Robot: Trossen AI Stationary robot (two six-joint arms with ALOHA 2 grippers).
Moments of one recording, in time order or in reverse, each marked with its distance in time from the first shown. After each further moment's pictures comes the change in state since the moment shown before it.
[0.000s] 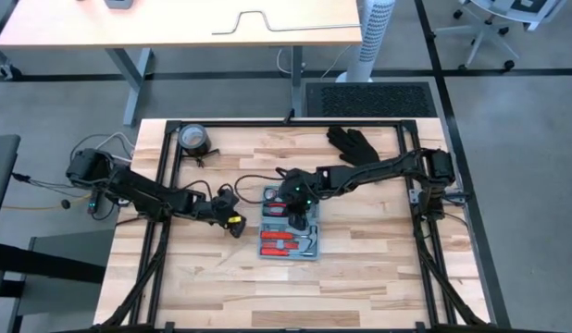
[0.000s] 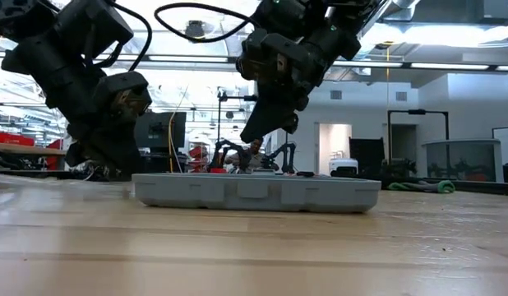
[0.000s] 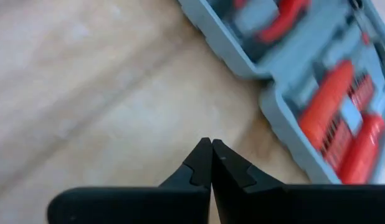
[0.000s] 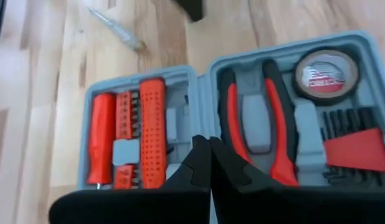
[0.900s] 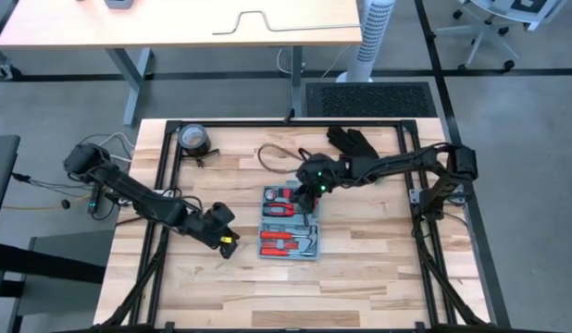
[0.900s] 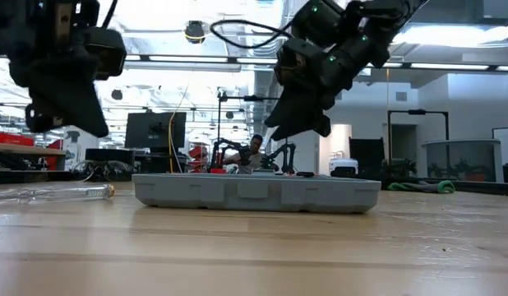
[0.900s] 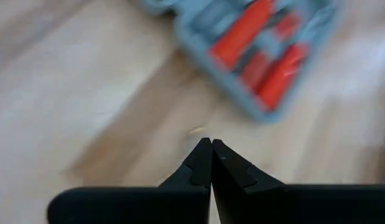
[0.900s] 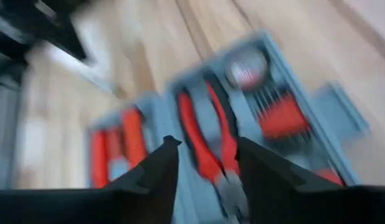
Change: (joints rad) left arm -0.273 -0.091 0.167 -0.308 -0.060 -0.133; right arm -0.107 -0.195 -0.264 0.209 -0.003 0.227
